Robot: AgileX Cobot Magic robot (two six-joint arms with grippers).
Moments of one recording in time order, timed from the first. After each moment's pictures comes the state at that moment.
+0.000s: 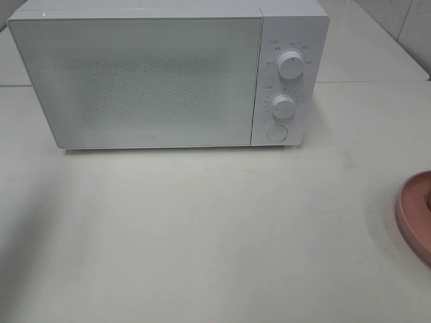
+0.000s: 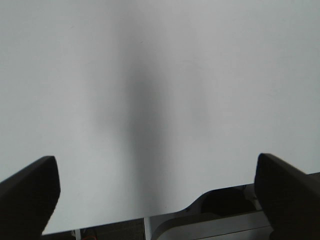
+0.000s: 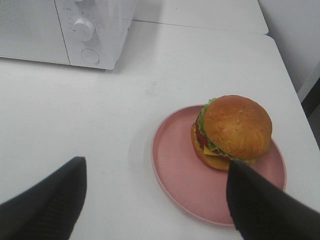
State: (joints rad) left arm -0.04 1.22 -1.11 -0.17 1.22 0.10; right arm 0.11 0.00 -0.50 -0.06 1.01 0.08
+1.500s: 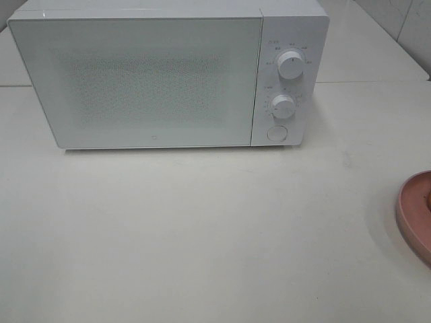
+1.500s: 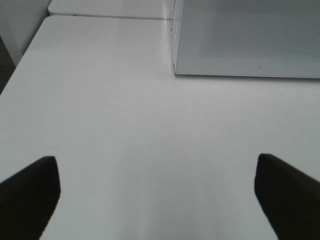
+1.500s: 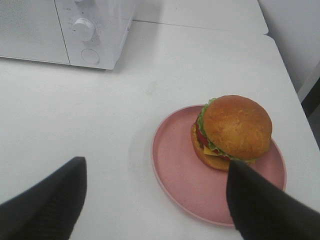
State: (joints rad) left arm 0.08 0.00 -0.53 -0.11 1.09 0.08; right arm 0.11 0.00 -0.50 -0.06 1.01 0.08
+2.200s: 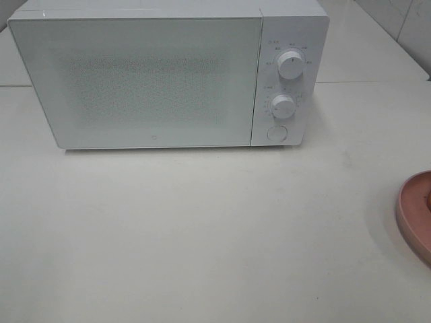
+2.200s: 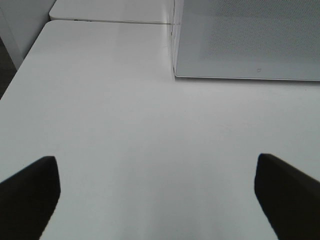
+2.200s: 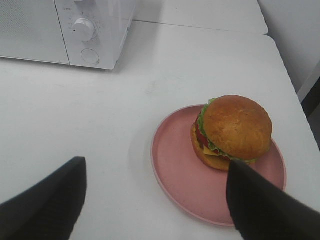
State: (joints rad) left arm 0.08 0.00 -0.52 -0.11 1.09 0.08; right arm 0.11 0.00 -0.50 -0.06 1.01 0.08
